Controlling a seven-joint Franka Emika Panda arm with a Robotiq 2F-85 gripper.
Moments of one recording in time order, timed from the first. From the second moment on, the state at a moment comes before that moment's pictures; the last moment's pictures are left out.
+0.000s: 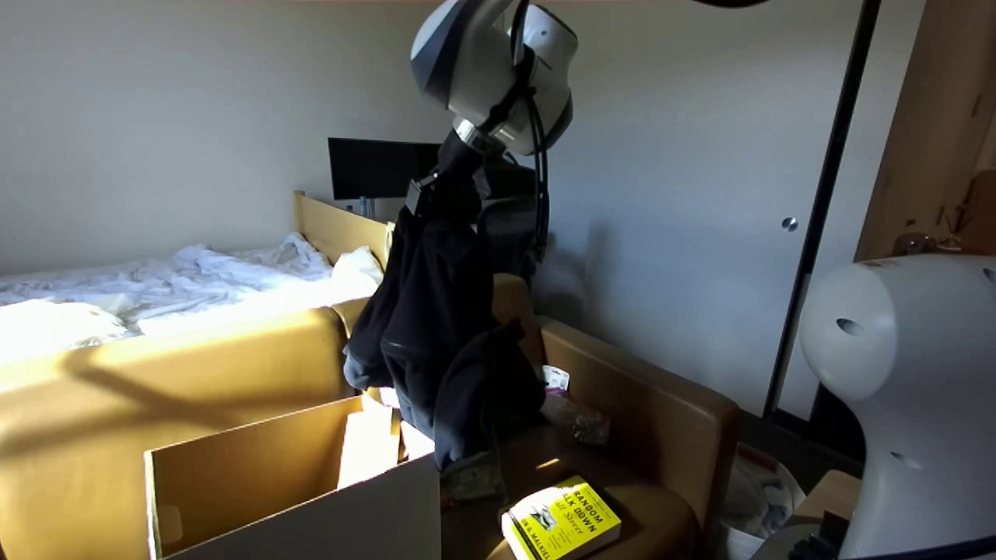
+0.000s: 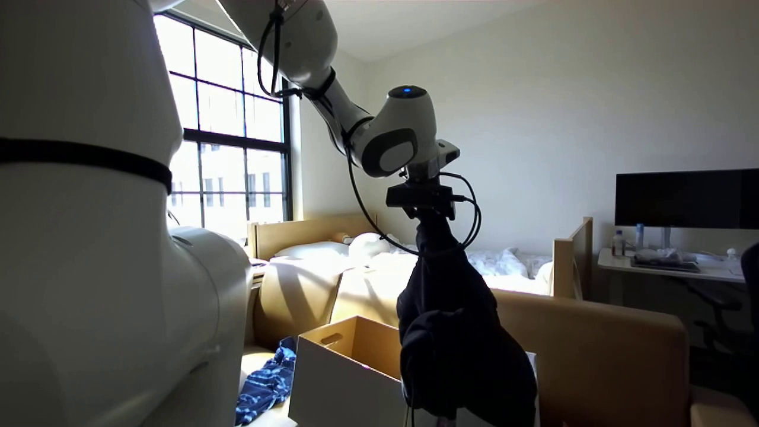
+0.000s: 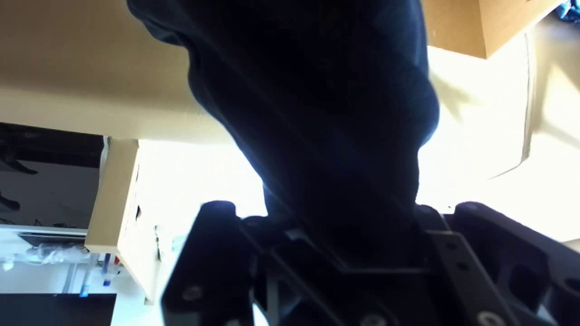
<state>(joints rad) 2.31 0.19 -2.13 -2.27 0.81 2.84 -0.75</state>
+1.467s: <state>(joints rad) 2.20 0.71 -1.90 -2.01 0.56 2.83 0.00</state>
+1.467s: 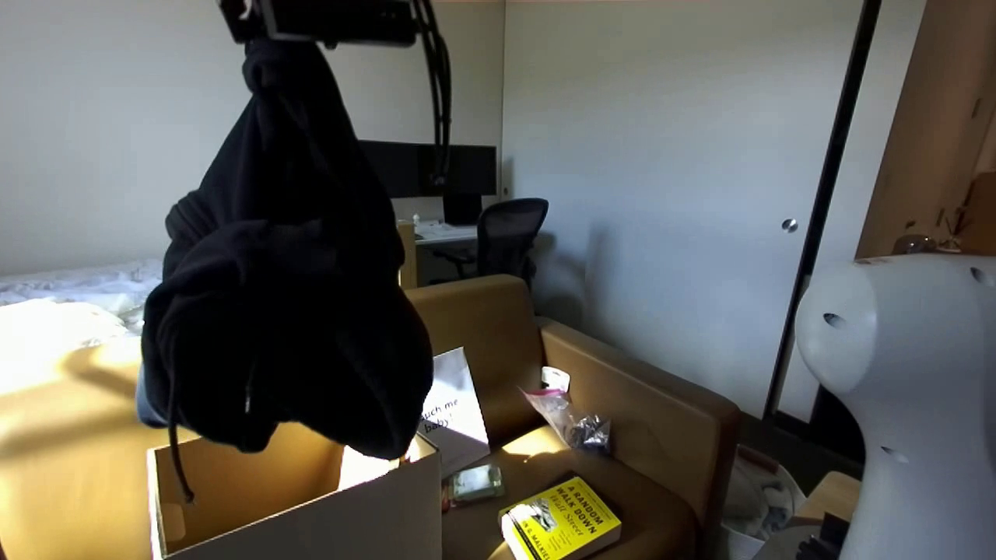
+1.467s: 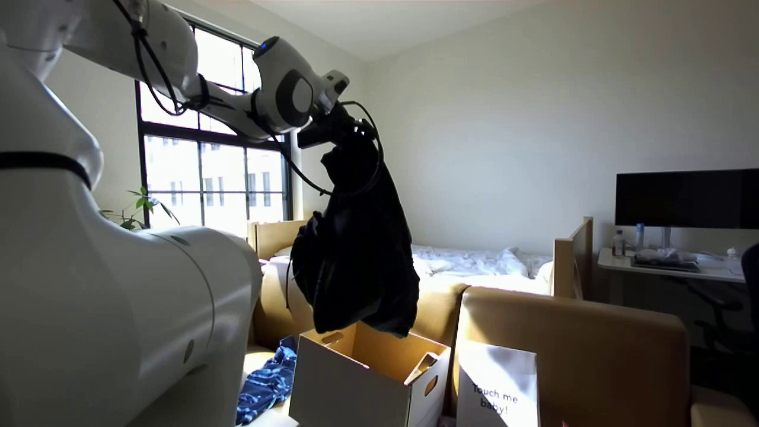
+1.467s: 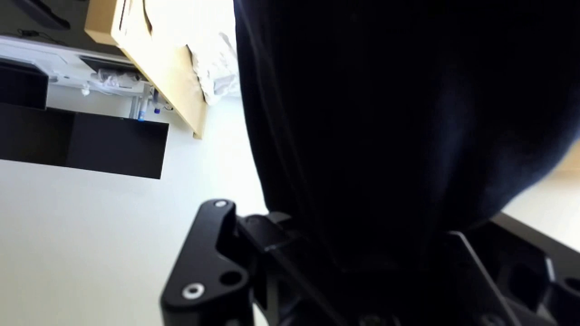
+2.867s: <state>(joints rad) 0.99 0.43 -0.58 -1.72 0.79 2.29 -0.06</state>
